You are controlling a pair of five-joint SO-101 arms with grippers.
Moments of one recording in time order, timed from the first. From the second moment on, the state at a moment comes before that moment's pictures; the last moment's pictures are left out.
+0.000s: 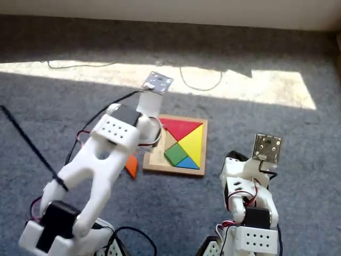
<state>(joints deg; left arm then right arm) 17.3 -11.2 28.4 65.5 7.2 -0.4 -92.1 91.6 45.0 -2.6</state>
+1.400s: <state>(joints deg) 7.8 -8.8 44.7 60.0 33.6 -0.4 -92.1 91.6 45.0 -2.6</state>
